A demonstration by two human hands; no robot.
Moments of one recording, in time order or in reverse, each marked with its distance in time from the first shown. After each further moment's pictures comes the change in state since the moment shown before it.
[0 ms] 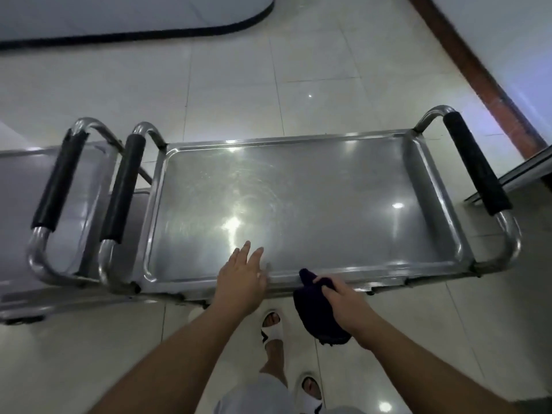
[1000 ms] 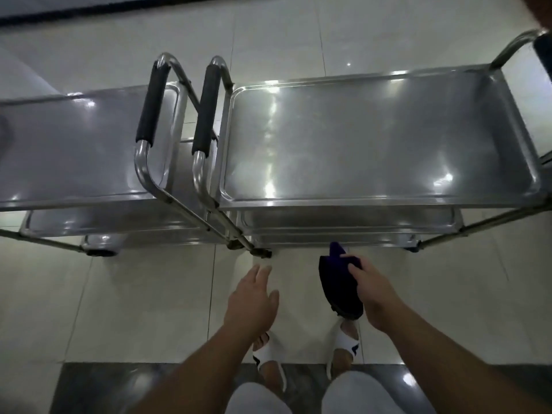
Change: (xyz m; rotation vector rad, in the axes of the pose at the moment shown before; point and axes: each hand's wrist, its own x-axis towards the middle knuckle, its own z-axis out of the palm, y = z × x) left_hand -0.213 -0.139 0.078 -0.150 -0.082 -0.184; right_hand -0.085 0.071 0.154 0.354 0.042 0.114
